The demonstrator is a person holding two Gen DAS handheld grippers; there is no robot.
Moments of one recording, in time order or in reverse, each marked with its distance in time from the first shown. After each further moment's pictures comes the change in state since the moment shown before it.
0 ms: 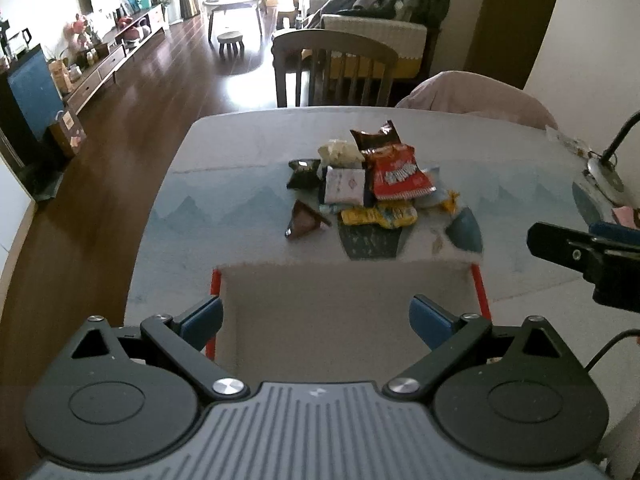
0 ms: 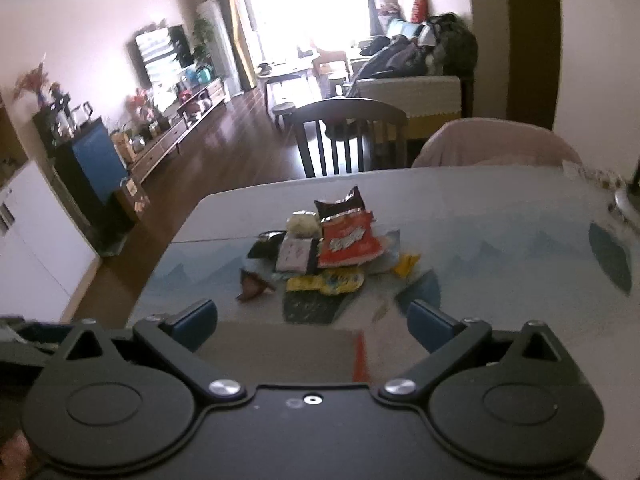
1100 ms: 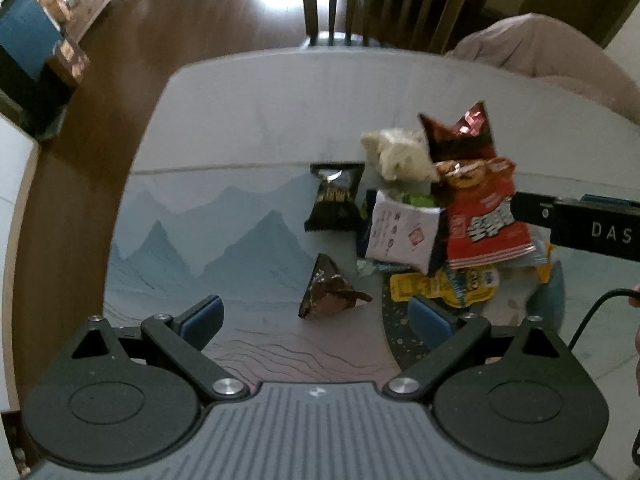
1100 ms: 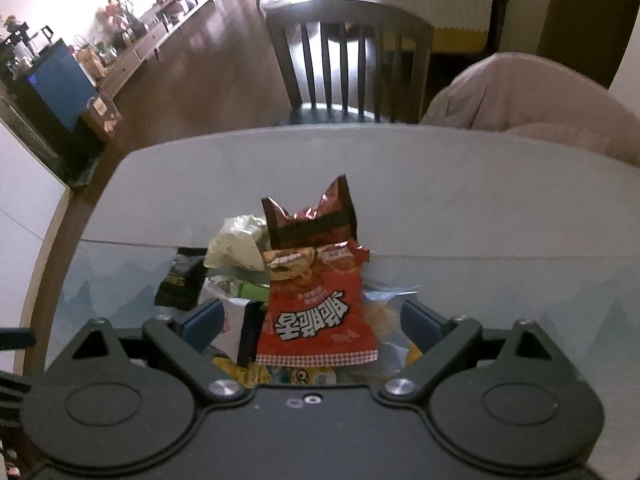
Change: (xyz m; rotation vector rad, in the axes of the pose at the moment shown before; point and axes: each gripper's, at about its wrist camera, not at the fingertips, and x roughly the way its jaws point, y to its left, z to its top) left arm 0.204 0.013 0.149 -0.069 0.358 0.082; right arm 0.250 -0.045 0.121 -0.006 0.365 -0.019
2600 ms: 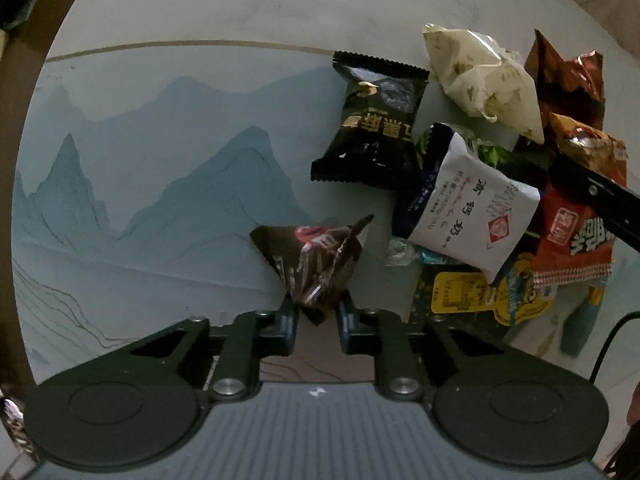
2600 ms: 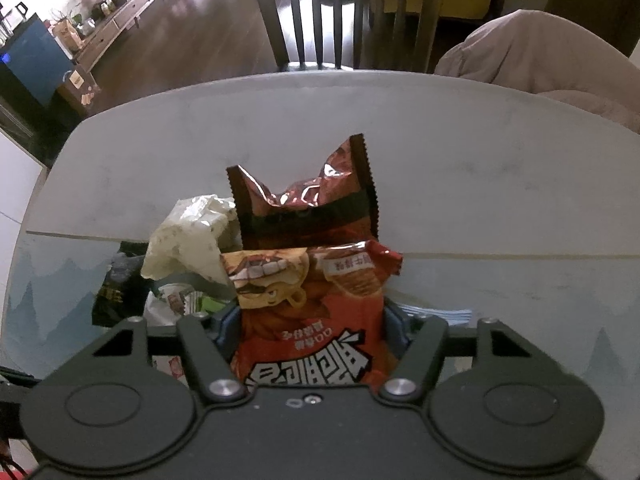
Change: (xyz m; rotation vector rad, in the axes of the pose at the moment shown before) left arm 0.134 0.040 0.021 -0.146 0.349 -0.108; right arm 0.065 -0.004 0.019 -0.002 0.069 -0.032
